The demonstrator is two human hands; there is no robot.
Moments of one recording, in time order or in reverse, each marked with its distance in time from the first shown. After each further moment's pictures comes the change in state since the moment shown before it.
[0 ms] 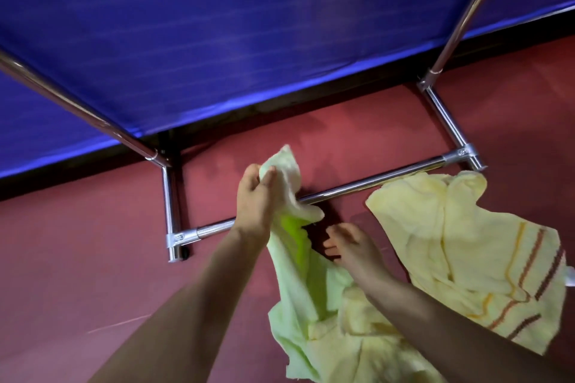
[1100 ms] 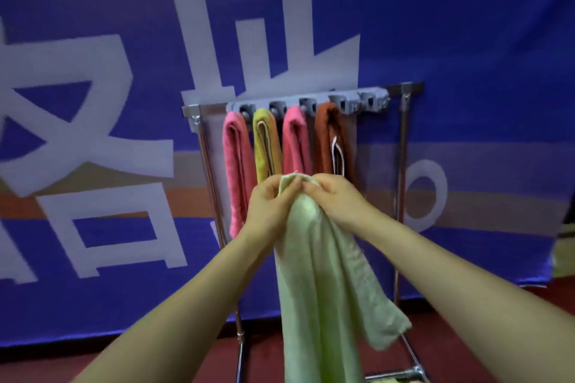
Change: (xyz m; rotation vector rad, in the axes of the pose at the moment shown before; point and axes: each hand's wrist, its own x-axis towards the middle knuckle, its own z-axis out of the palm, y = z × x) left_hand -0.396 0.512 -0.114 -0.132 -0.092 0.845; right_hand -0.521 -0.428 -0.065 -0.427 -0.213 -1.331
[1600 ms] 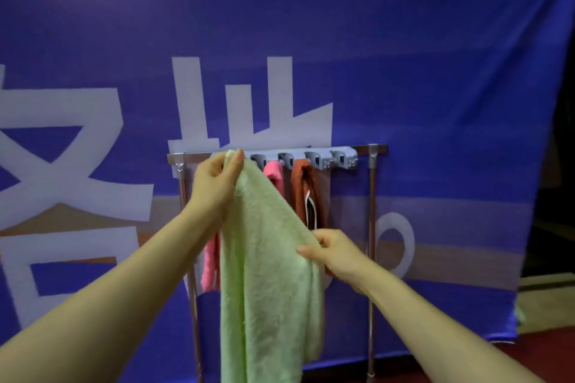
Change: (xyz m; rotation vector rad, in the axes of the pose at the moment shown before) left_hand 0.053 0.097 -0.019 0.100 0.243 0.233; right_hand -0.016 0.010 -0.045 0.170 -0.047 0.163
